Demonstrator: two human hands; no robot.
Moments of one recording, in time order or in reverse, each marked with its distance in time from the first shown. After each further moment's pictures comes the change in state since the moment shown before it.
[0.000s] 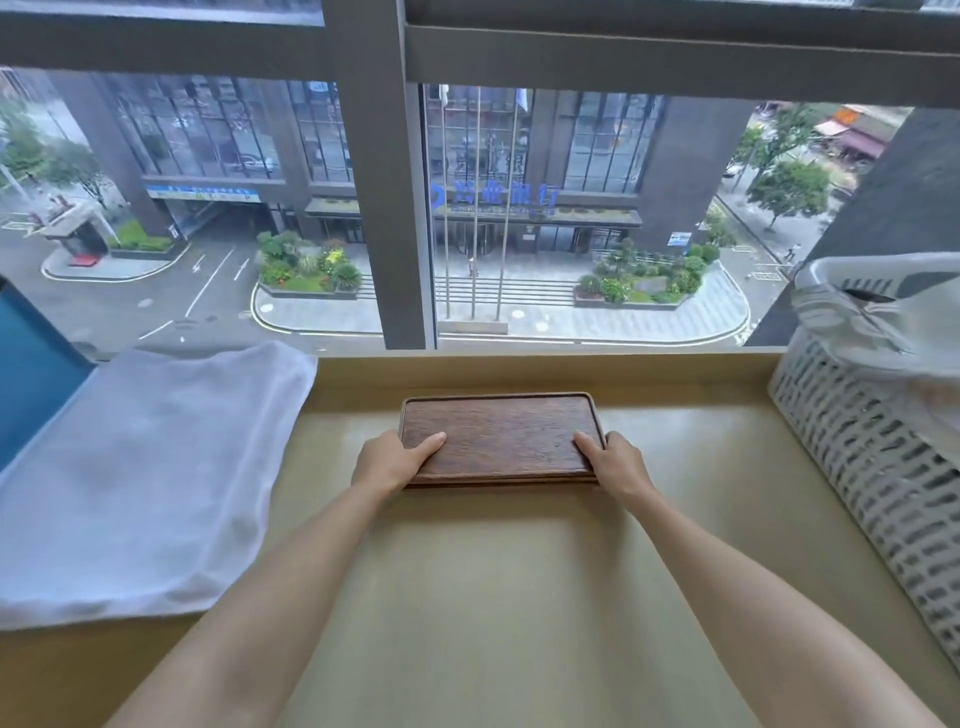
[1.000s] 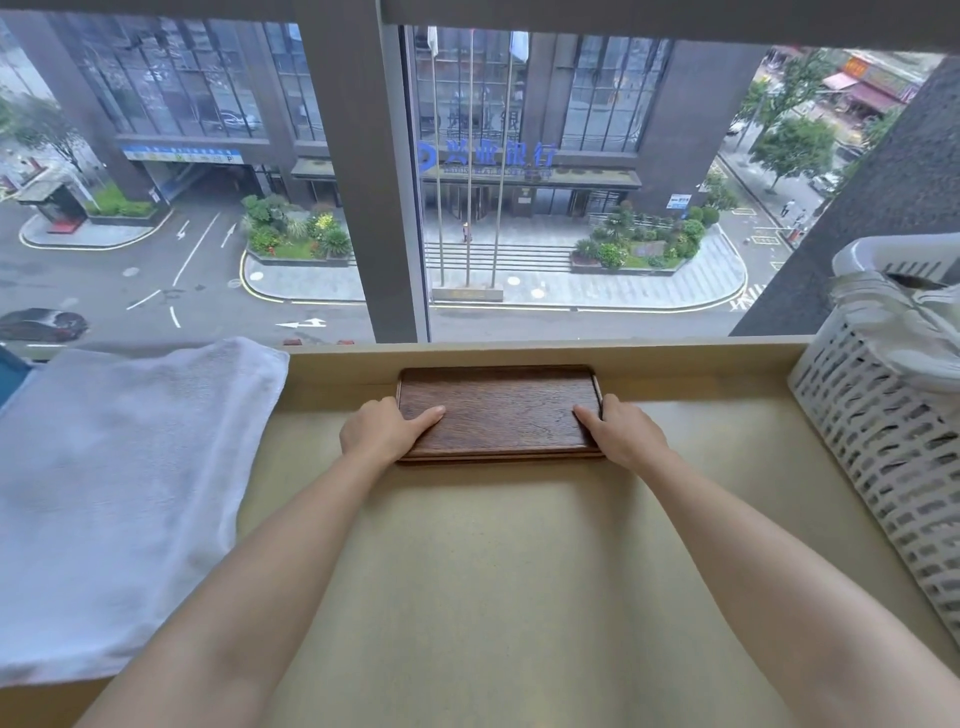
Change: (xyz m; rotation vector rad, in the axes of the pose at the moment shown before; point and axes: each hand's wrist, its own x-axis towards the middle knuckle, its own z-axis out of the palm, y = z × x) left_hand 0.042 0.031 -0.004 0.390 0.070 0.030; right_hand 0.053 -0.015 -0.011 -0.556 -0.022 -0.124
